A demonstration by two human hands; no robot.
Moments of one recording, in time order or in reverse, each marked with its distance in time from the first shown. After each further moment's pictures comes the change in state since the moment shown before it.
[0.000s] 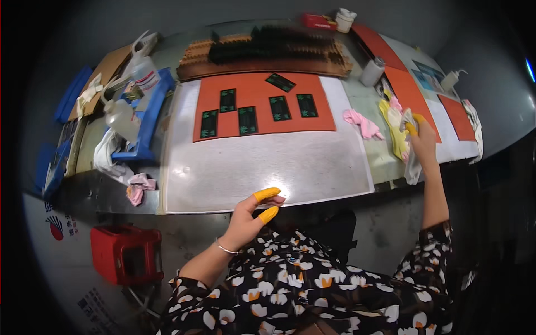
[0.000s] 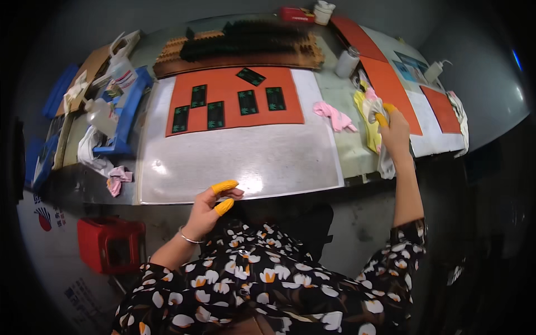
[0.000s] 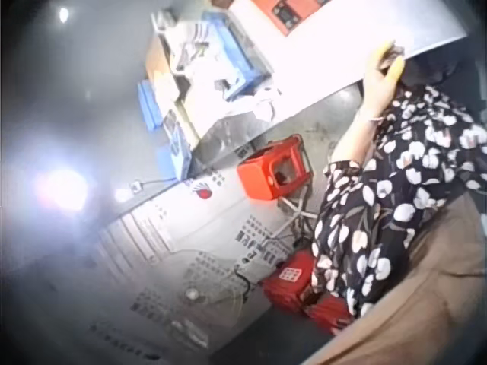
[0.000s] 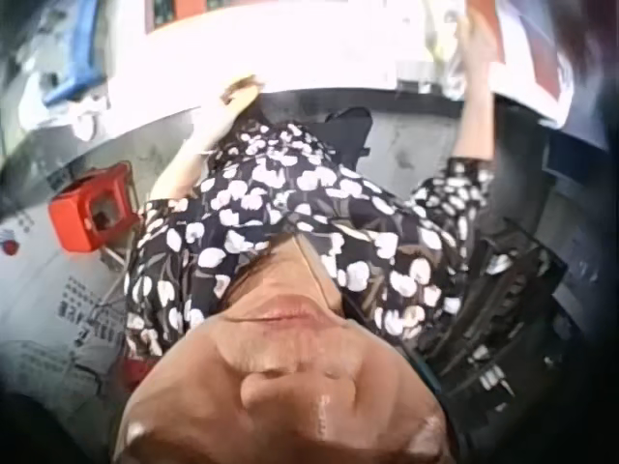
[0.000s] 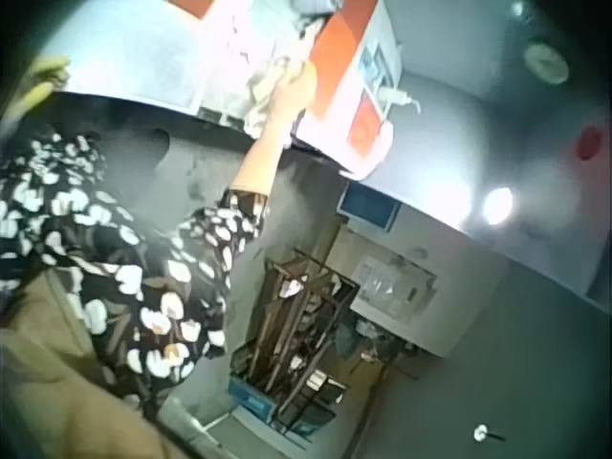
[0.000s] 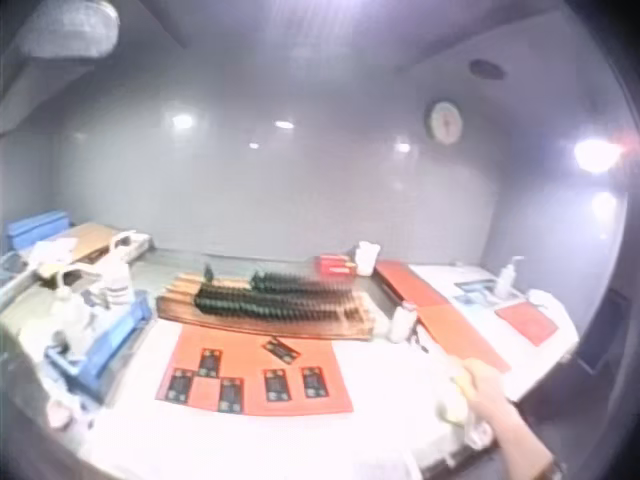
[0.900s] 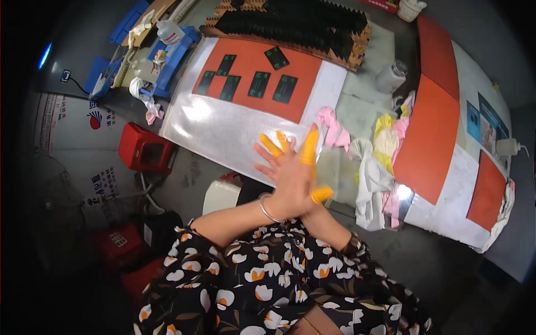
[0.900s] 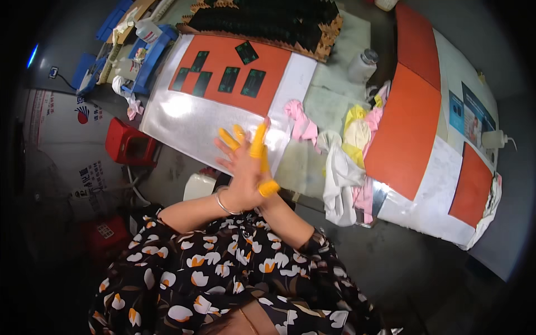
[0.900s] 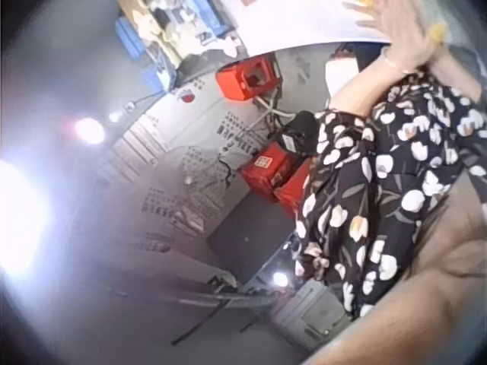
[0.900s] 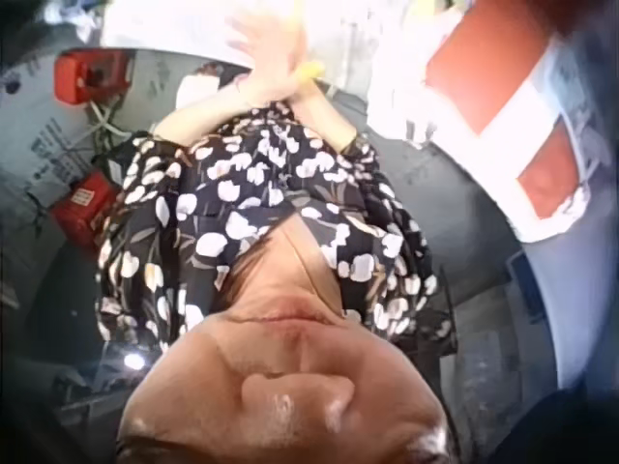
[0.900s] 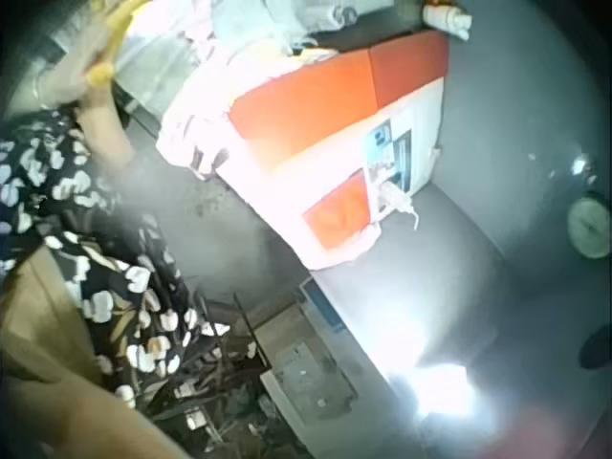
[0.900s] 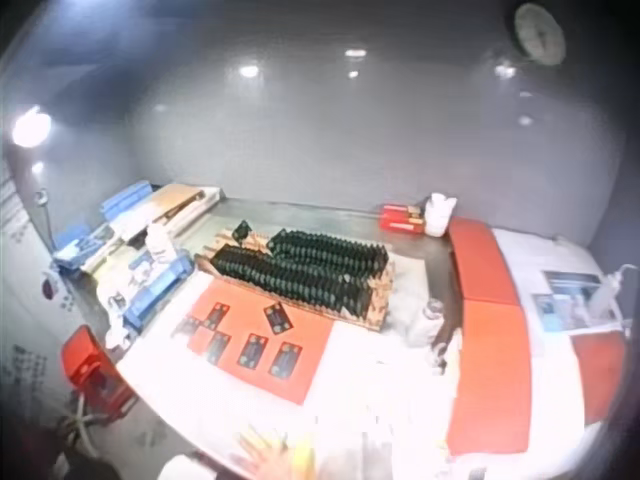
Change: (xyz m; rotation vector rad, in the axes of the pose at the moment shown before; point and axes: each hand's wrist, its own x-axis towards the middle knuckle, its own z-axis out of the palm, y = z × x) left_hand 0.204 0.081 0.255 0.850 0.435 0.106; right_hand -0.044 -0.074 0.032 2.283 -0.643 0.588
